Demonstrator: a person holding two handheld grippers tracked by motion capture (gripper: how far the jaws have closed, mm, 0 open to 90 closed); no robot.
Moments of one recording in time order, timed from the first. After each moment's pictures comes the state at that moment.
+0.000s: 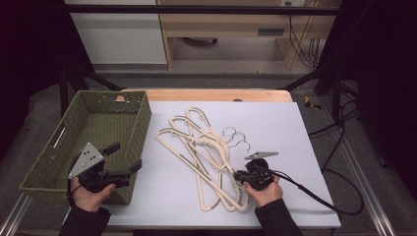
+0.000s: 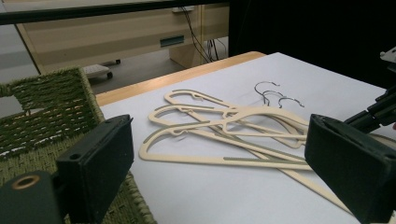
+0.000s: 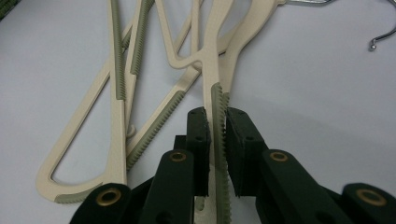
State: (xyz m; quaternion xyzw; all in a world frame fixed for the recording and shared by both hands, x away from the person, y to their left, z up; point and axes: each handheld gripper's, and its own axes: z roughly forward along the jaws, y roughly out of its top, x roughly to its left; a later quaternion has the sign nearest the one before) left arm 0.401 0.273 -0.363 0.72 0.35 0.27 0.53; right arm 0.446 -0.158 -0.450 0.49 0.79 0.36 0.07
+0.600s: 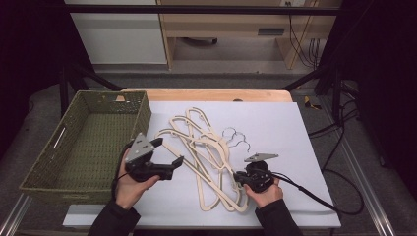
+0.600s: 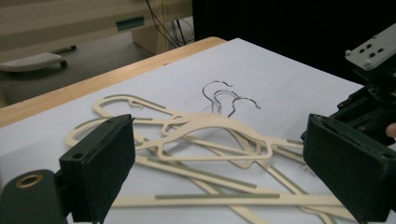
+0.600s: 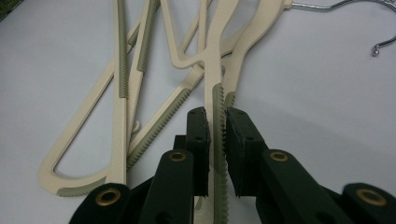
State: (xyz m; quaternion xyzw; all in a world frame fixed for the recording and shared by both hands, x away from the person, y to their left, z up) left arm 0.440 0.165 -0.363 0.77 0.32 0.21 0.51; right arm 0.441 -0.157 -0.450 0.48 0.80 0.36 0.08
